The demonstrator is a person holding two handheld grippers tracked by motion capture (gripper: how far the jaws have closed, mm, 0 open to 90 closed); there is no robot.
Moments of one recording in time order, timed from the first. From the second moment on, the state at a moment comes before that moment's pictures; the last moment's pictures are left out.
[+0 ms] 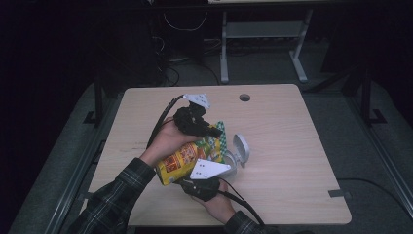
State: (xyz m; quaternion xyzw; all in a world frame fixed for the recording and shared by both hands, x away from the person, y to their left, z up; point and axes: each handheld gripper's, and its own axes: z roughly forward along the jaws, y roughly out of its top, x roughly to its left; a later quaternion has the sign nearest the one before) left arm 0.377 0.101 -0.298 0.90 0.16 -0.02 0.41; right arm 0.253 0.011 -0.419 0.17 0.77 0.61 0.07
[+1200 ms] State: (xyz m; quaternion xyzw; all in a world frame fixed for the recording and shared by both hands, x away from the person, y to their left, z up) left arm 0.379 0.083 -0.294 0.91 0.16 -0.02 0.38; right arm 0.253 0.007 -0.416 0.17 0.76 0.62 0.08
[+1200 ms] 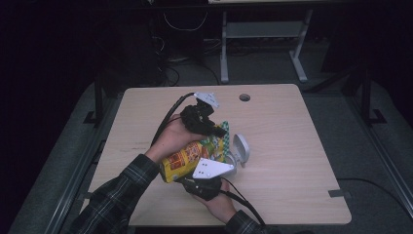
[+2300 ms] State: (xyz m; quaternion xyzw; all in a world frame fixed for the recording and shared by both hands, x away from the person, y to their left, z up) left arm 0.384 0.068 -0.293 0.93 0.15 -0.02 0.34; right arm 0.254 0.004 -0.414 0.19 0.75 0.64 0.07
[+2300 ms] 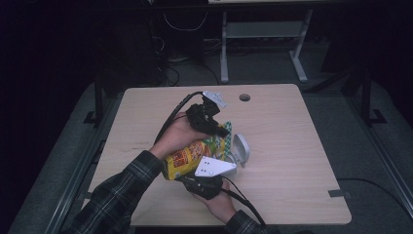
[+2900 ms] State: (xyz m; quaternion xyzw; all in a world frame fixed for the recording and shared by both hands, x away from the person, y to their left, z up) left arm 0.388 0.064 -0.292 0.93 0.16 -0.02 0.33; right arm 0.255 0.003 -0.412 0.19 0.74 0.64 0.06
